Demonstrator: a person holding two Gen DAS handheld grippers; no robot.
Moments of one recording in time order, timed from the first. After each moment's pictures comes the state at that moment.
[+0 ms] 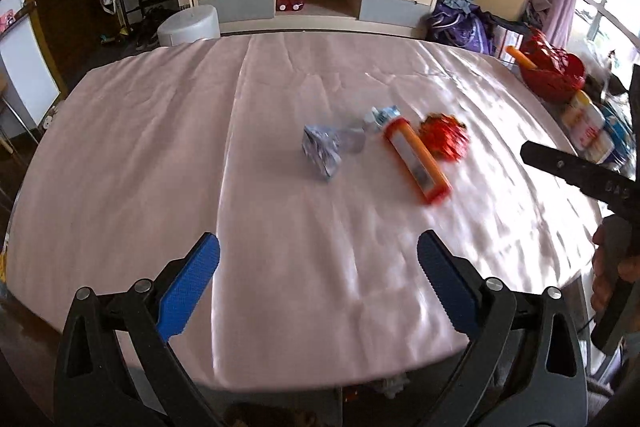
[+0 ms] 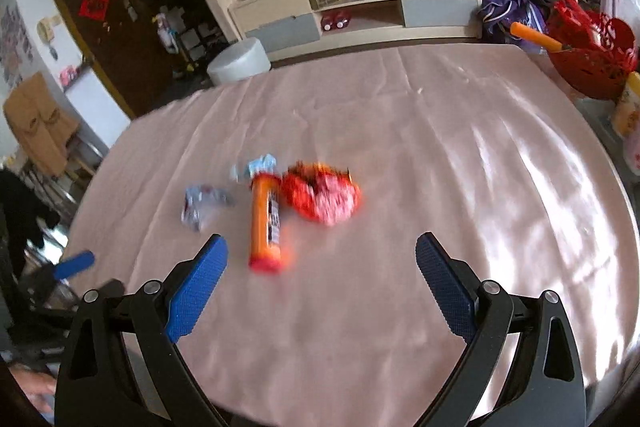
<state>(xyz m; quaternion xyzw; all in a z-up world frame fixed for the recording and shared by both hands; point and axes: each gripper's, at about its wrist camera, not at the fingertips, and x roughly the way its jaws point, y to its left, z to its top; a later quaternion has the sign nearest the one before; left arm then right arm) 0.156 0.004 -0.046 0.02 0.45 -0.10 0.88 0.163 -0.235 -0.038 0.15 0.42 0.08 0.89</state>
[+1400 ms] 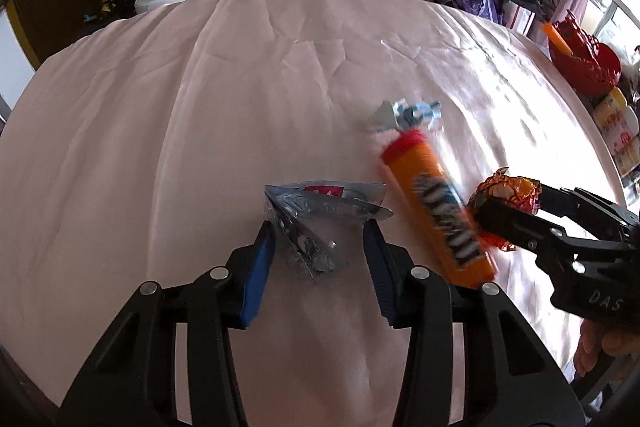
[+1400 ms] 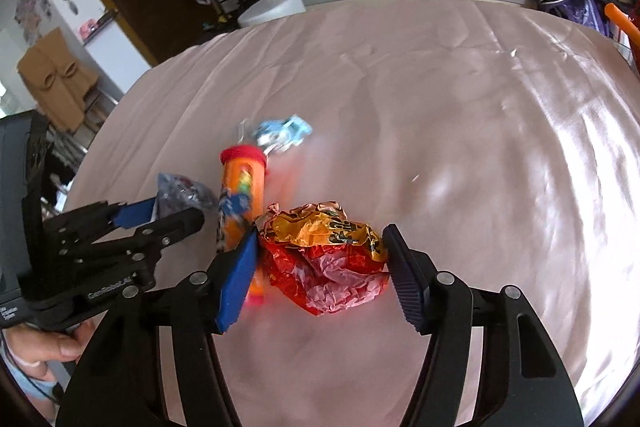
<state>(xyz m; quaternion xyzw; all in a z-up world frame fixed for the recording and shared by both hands) 0.235 -0.021 -0.108 0.03 0.51 -0.11 0.85 0.208 -0.184 -0.099 0.11 0.49 0.17 0.85</state>
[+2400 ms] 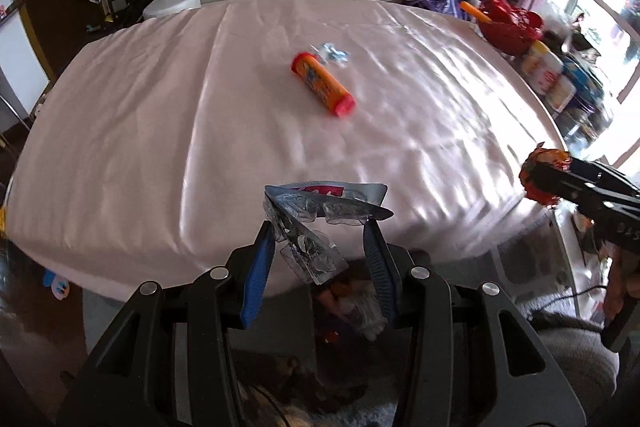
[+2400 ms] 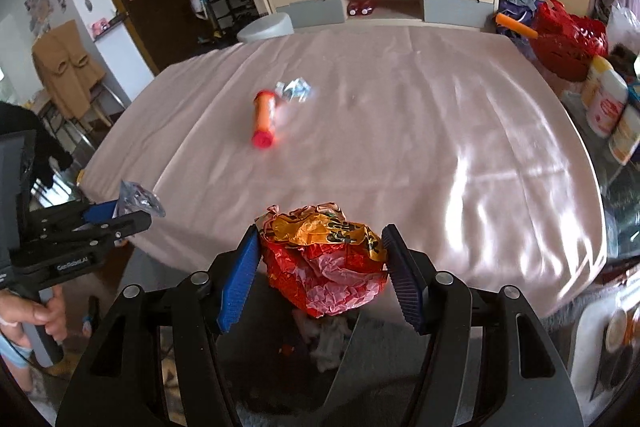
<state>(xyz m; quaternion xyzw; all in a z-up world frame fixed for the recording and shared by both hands) 0.027 -0.004 -0.043 0.03 0.48 -0.14 0.86 0.015 -0.233 -0.027 0.08 0.45 0.12 0.88</state>
